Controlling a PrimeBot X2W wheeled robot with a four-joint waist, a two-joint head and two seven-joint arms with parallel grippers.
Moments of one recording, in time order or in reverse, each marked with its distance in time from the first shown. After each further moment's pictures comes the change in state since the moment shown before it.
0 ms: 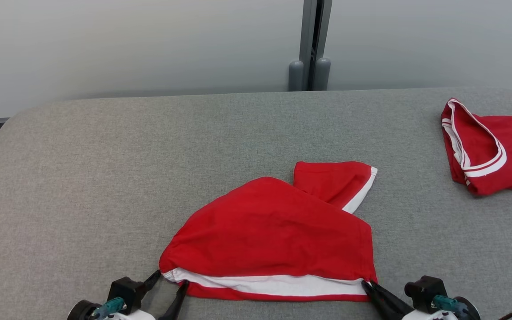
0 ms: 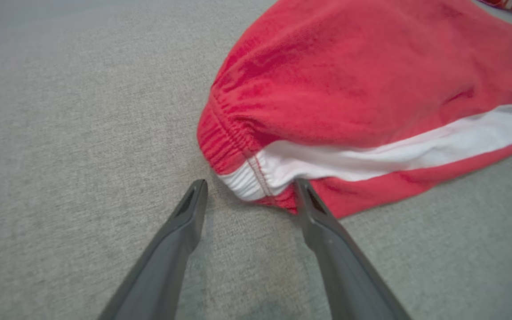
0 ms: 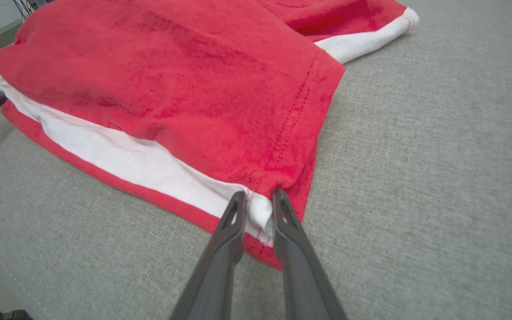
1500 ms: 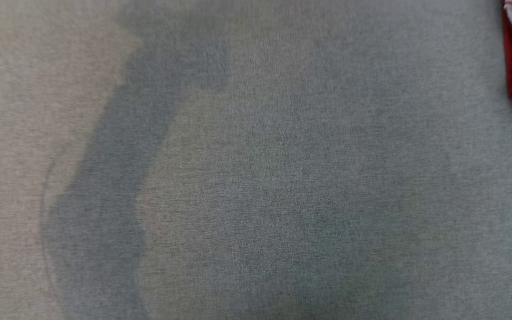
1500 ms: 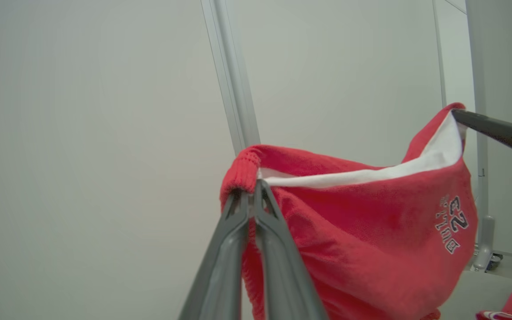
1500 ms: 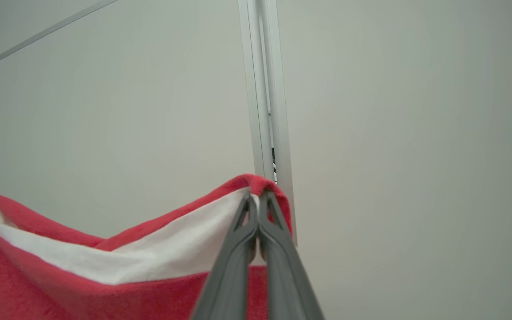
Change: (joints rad) left arm -1.424 0.099 -0.147 -0.151 -0.333 0.000 0.167; right arm -1.325 -0.129 -0.228 -0.051 0.299 0.000 0.072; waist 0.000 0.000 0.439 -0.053
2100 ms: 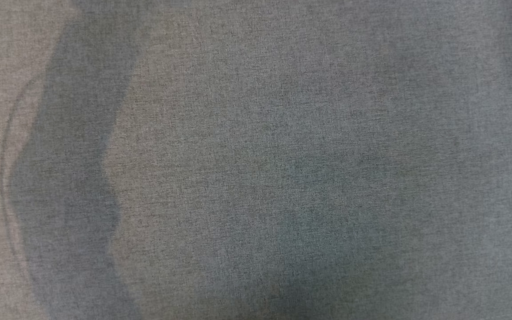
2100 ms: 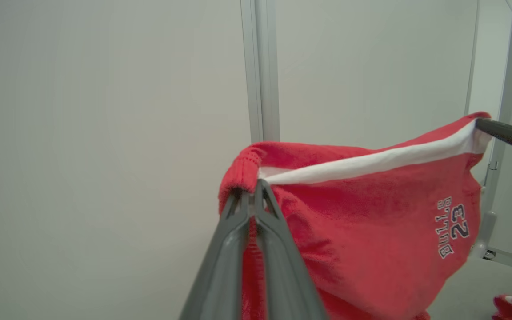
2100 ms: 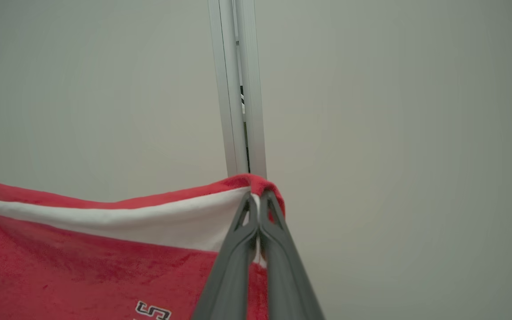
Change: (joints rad) left arm -0.163 -0.002 -0.182 0.218 -0.152 0.000 -0.118; right arm -0.163 0.008 0.136 0.198 0.041 0.000 -0.066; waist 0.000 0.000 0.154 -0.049
